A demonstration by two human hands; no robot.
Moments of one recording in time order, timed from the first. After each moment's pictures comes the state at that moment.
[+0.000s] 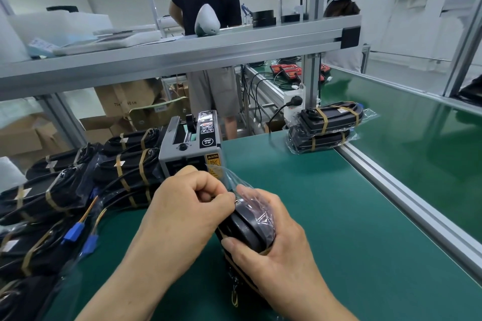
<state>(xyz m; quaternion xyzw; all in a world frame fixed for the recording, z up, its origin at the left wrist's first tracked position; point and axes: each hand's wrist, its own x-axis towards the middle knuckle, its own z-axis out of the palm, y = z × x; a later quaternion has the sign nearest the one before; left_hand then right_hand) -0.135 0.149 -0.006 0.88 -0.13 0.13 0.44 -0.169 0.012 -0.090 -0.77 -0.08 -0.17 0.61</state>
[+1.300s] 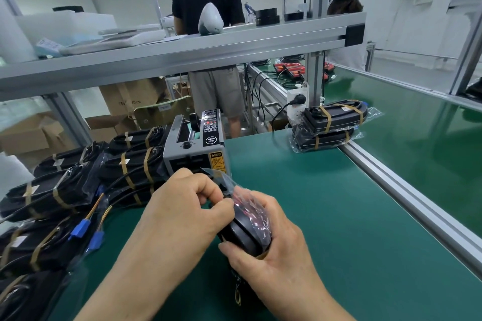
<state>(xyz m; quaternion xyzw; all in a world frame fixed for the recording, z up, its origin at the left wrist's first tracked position) -0.142 0.157 -0.007 0.91 -0.11 0.13 0.38 -0.171 0.019 -0.095 -0.78 -0.10 -0.16 0.59</state>
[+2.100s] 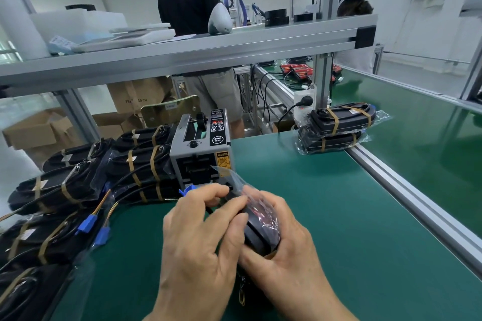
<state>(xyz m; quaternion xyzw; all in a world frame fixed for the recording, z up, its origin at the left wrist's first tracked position) -0.165 0.151 -0.058 0.84 -0.23 0.36 0.33 -0.169 0.017 -0.096 -0.76 -0.10 -0.19 0.61</state>
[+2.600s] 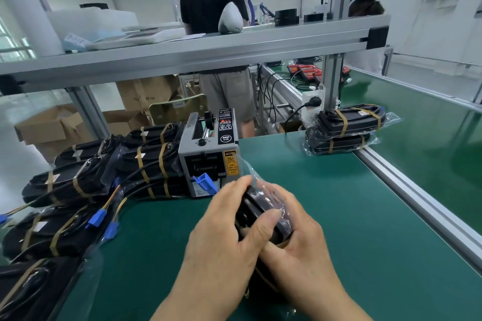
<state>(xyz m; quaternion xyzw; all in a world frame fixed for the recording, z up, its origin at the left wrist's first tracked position) -0.158 0.143 -0.050 0.88 -0.17 0.14 0.42 -0.159 0.014 -0.103 -0.75 -0.11 -0.21 0.62</state>
